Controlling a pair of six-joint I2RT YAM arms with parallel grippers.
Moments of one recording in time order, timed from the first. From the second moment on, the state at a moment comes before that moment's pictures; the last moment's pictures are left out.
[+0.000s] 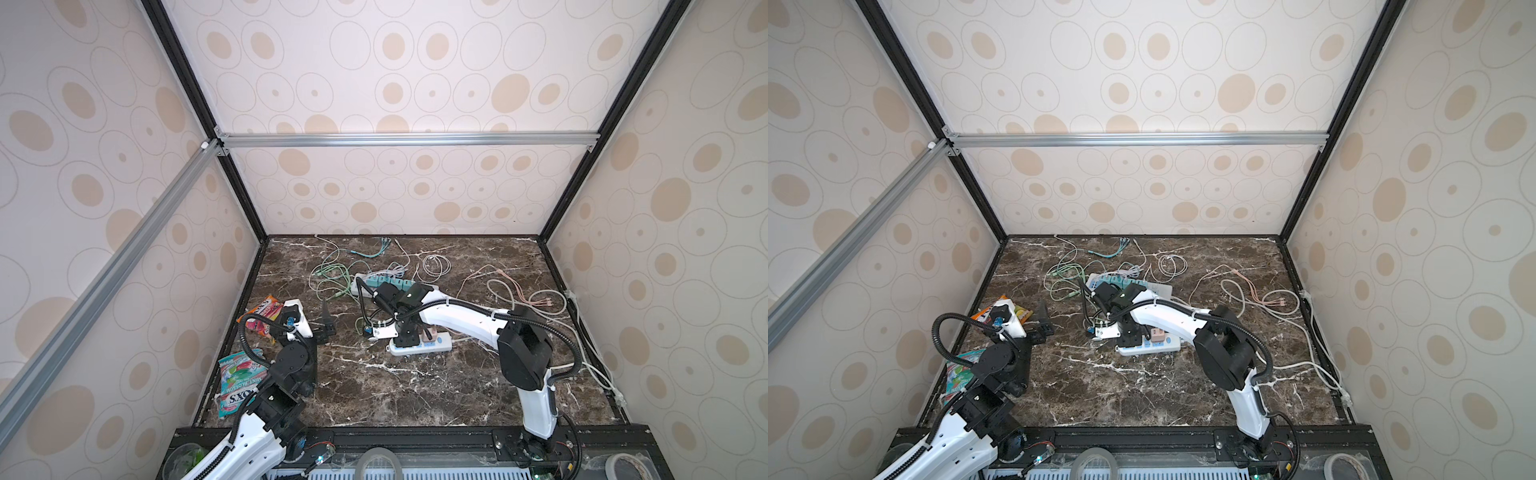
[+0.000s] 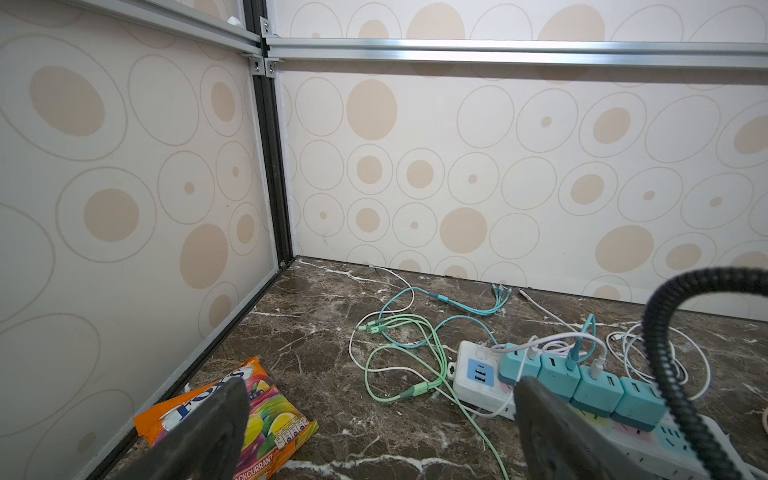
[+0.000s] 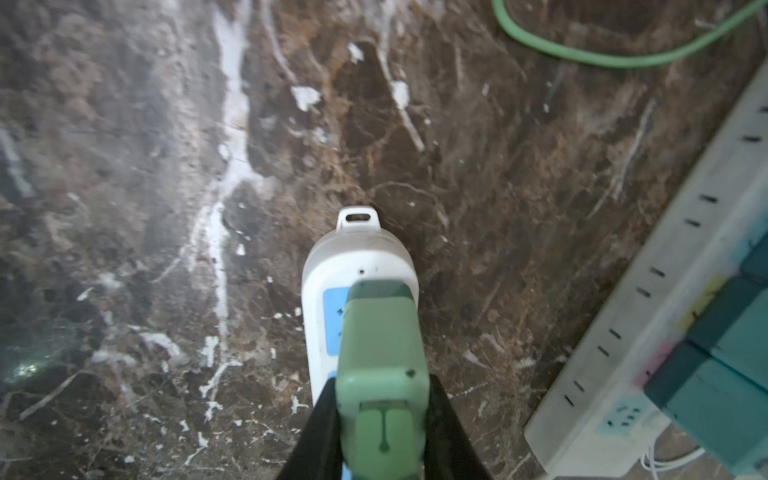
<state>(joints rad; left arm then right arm) -0.60 0.50 0.29 0.22 -0.78 -0.07 0.90 2.03 1.64 -1.00 0.11 -0.75</state>
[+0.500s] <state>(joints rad) -0.59 0.52 0.29 0.22 -0.76 -0.07 0.82 2.08 1.72 -0.98 0.08 -0.81</state>
